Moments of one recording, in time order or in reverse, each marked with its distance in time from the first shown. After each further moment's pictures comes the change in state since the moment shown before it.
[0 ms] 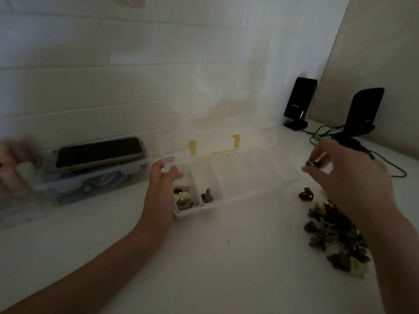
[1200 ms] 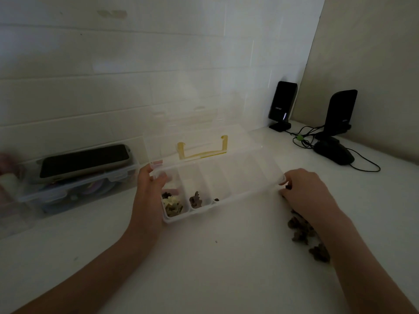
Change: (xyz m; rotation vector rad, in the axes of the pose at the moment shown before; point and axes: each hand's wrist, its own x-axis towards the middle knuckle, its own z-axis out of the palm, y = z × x) left_hand -0.004 0.005 0.003 0.015 -0.021 0.011; right_hand 0.002 -0.001 0.036 0.021 -0.447 0.281
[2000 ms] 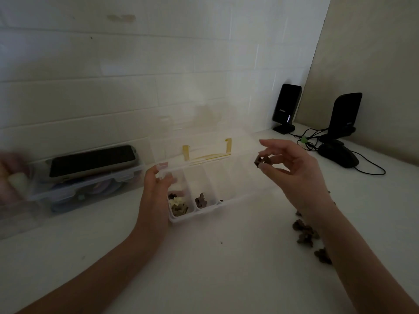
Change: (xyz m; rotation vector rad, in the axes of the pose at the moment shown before) left_hand 0.000 -0.001 -0.001 0.020 -0.004 0.014; right_hand -0.020 -0.030 -0.005 1.046 0.225 -0.569
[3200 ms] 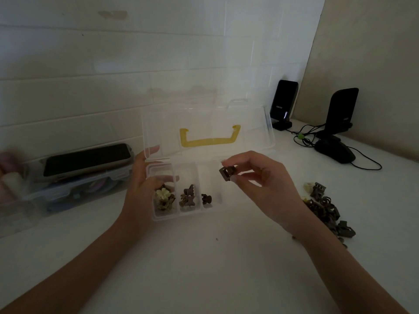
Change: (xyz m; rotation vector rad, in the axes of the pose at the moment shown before) left_hand 0.025 -0.008 -0.026 0.081 -0.179 0.182; right_hand -0.014 -0.005 0.027 0.008 -0.228 -0.119
